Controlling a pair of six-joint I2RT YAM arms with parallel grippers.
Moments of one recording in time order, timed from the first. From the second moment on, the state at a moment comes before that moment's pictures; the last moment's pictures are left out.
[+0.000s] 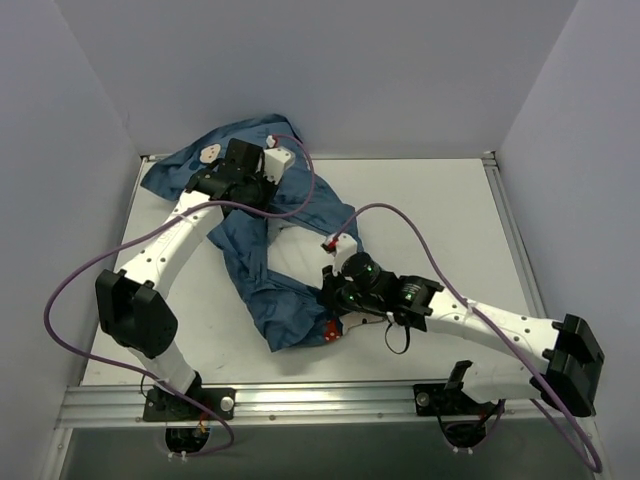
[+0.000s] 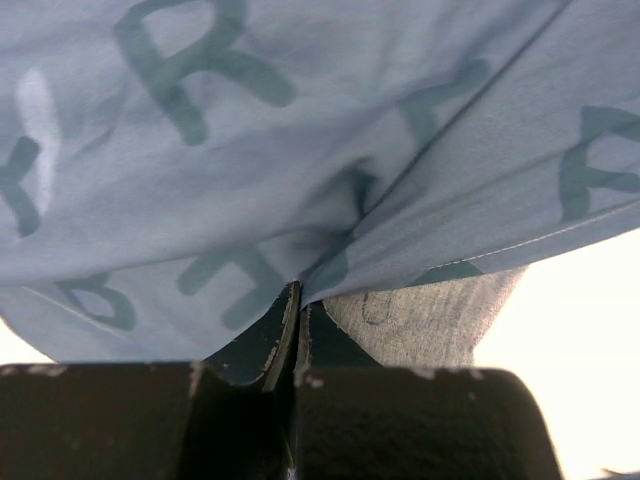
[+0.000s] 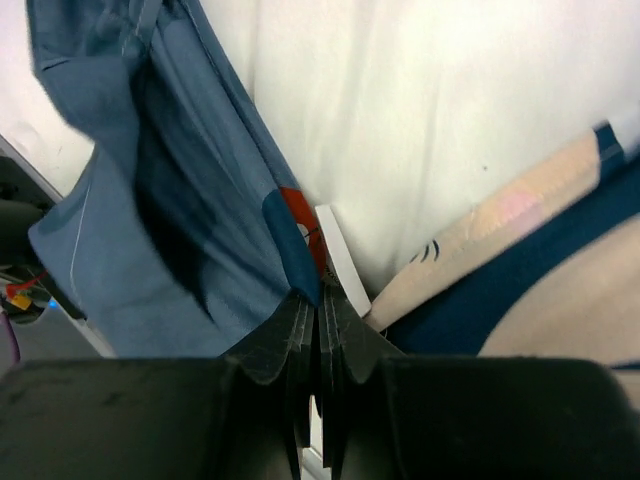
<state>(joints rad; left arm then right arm) -0.45 1.69 1.66 -0.81 0.02 0.17 1.00 1.24 0.87 -0.27 0.06 0.46</state>
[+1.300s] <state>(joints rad) -0.66 1.57 1.77 -0.81 0.33 0.39 0.66 1.26 0.65 0.01 -0.07 0.53</state>
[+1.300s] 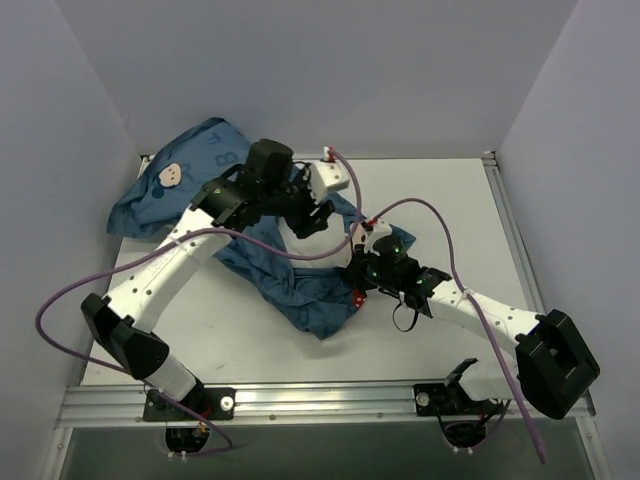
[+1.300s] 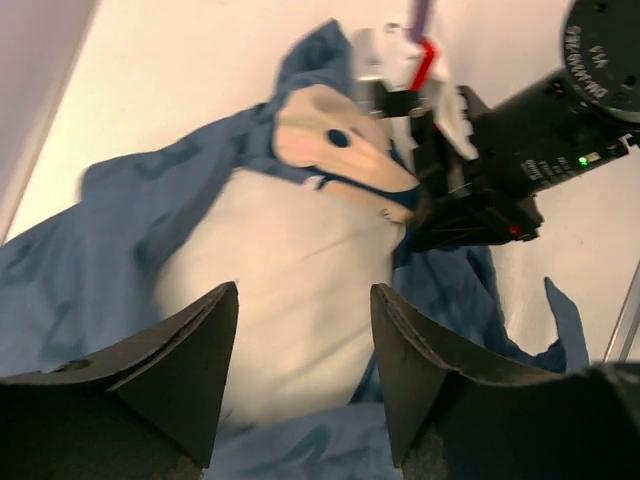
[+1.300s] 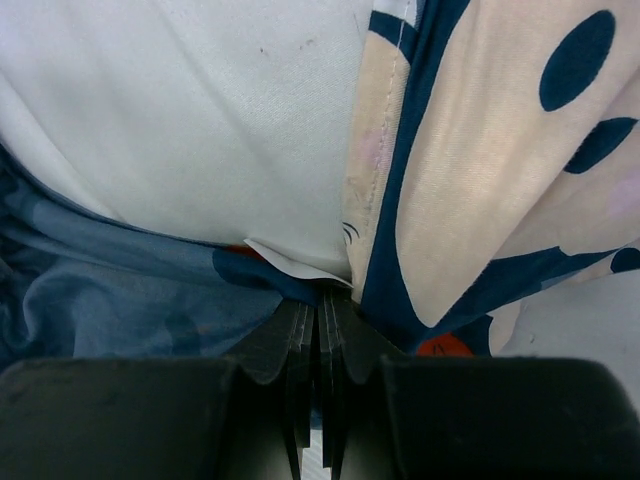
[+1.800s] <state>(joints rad) -0.77 1.84 1.65 -0.73 0.01 0.44 0.65 1.19 0.62 0.01 -0.04 0.58</state>
